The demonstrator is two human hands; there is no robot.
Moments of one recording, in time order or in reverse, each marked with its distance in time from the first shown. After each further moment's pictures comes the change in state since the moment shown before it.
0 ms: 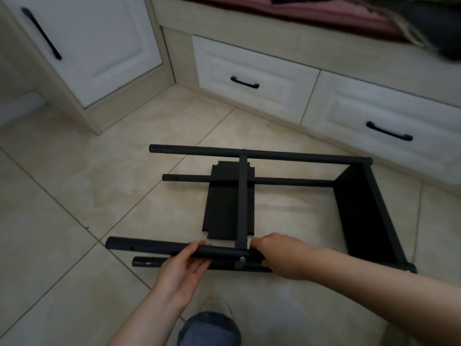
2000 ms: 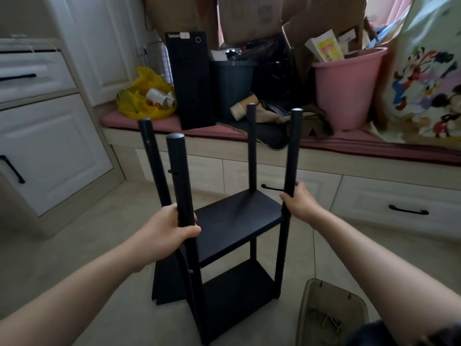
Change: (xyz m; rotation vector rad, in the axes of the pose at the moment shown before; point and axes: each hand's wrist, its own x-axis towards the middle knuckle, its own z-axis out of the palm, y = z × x) left_hand -0.245 0.050 0.174 1.437 -0.560 0.898; right_hand -0.255 0.119 -0.117 0.898 1.007 0.527
